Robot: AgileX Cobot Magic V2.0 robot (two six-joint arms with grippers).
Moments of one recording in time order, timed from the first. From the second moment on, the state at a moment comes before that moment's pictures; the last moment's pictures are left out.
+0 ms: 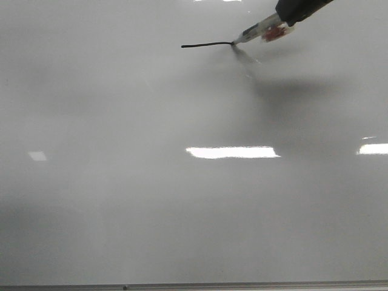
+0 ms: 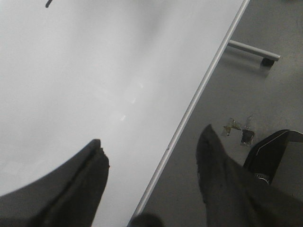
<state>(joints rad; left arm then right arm) -0.67 1.02 -1.11 -0.11 0.98 0.48 0.31 1.41 -1.22 0.25 0.63 -0.22</state>
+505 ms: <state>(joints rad) -0.67 1.02 -1.11 -0.12 0.98 0.48 0.39 1.49 -1.15 0.24 0.76 -0.26</state>
